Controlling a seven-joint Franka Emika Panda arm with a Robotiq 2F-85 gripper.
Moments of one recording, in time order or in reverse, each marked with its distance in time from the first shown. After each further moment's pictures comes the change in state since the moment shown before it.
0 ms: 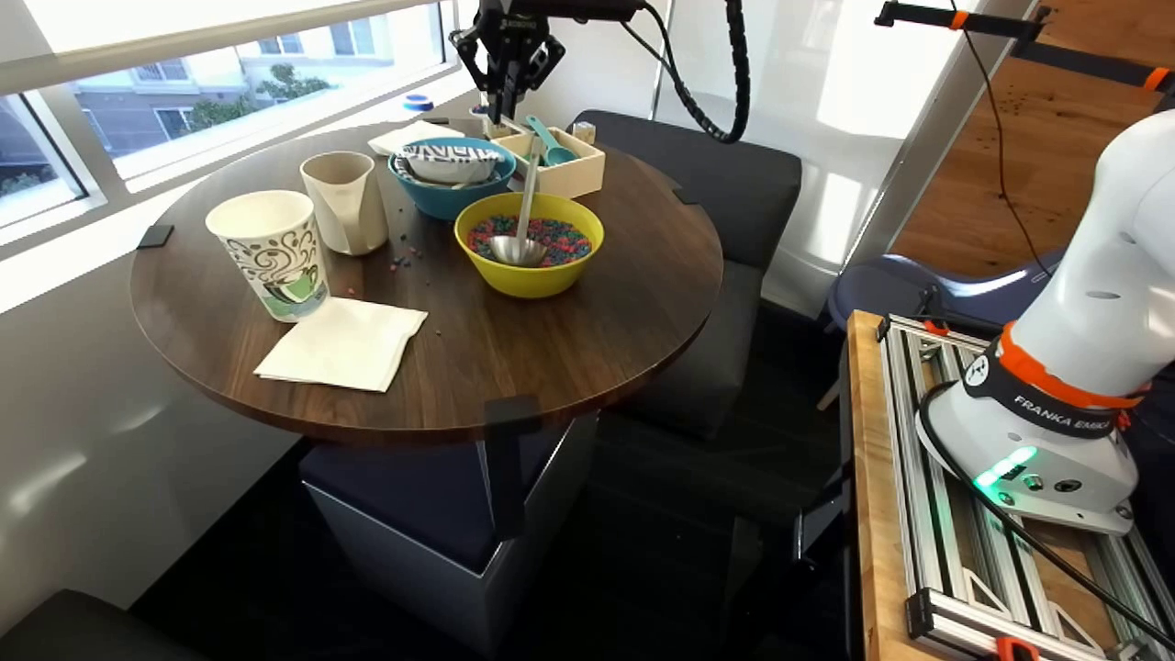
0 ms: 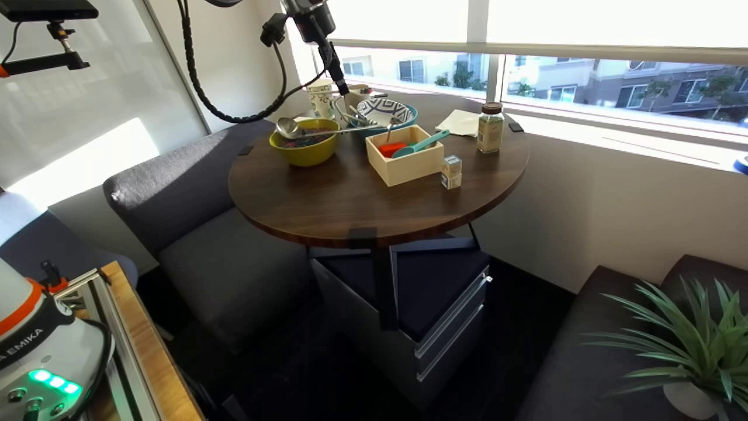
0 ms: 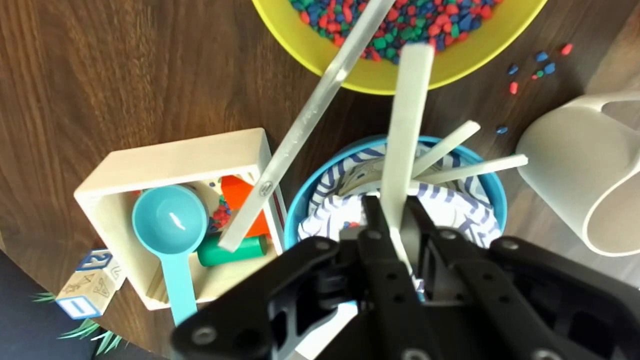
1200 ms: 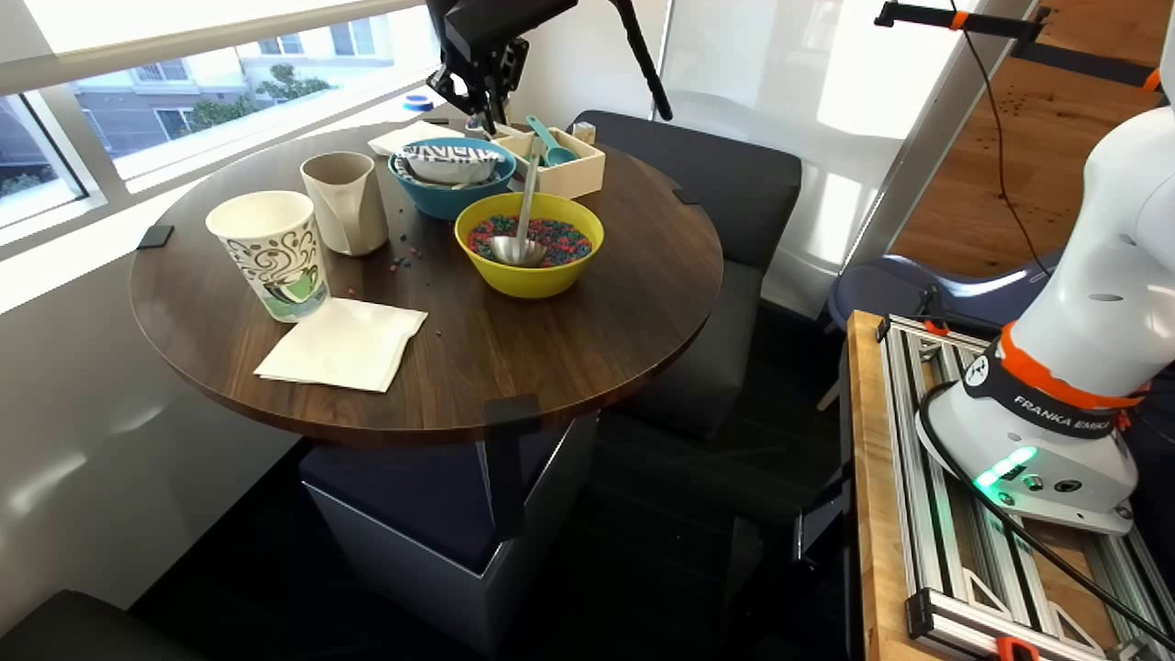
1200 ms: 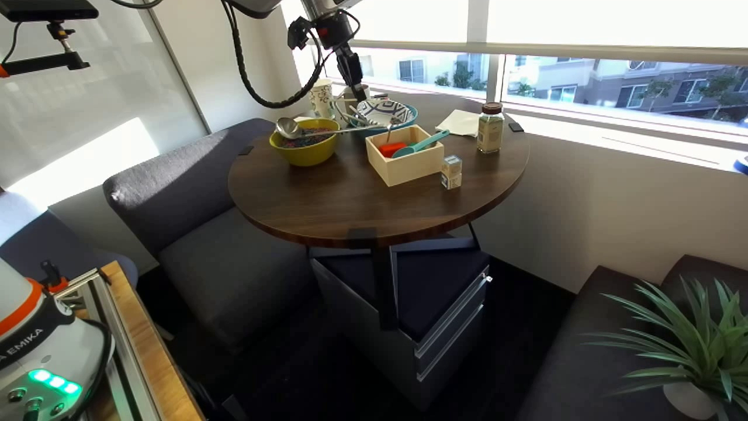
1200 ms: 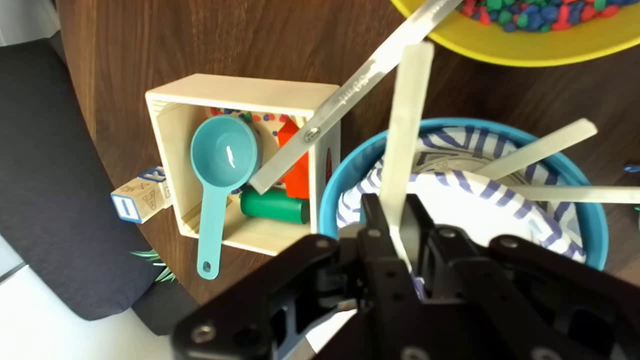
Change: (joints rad) arm 0.113 0.278 -0.065 0.394 -0.237 -0.374 -0.059
